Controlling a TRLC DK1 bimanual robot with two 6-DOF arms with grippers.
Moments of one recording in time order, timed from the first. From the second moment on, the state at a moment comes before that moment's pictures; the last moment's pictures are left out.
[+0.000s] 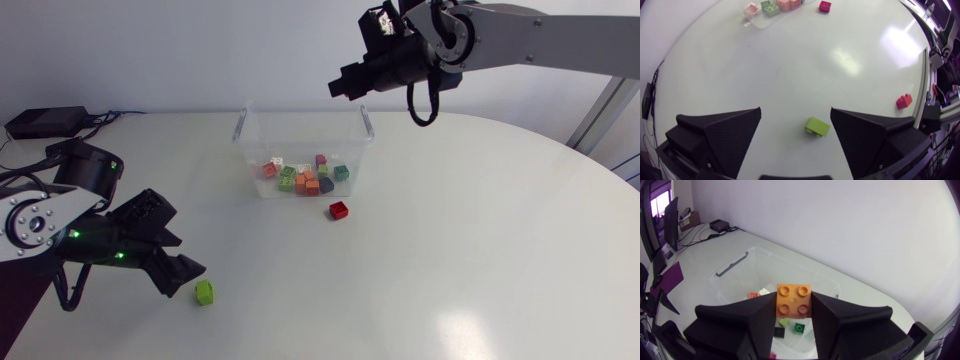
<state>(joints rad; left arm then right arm) -0.11 1.26 0.65 -0.51 0.28 0.58 0.42 1.86 1.62 -0.28 -0.06 -0.13</state>
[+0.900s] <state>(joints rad) -0.07 1.41 0.54 -0.42 0.33 0.94 0.45 1.88 1.61 -0.30 -0.02 -0.12</state>
